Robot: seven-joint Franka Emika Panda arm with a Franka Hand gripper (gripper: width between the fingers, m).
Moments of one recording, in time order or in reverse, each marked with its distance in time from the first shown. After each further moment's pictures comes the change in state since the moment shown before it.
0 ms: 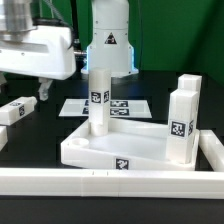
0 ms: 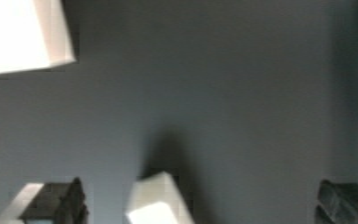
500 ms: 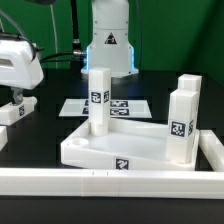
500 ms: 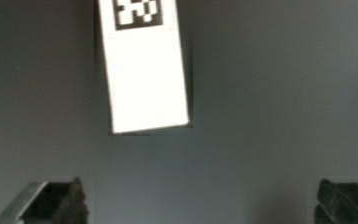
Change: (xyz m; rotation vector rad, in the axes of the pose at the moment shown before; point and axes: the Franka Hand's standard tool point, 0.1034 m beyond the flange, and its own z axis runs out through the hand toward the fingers) arm -0.007 0.024 0.009 0.042 -0.299 0.013
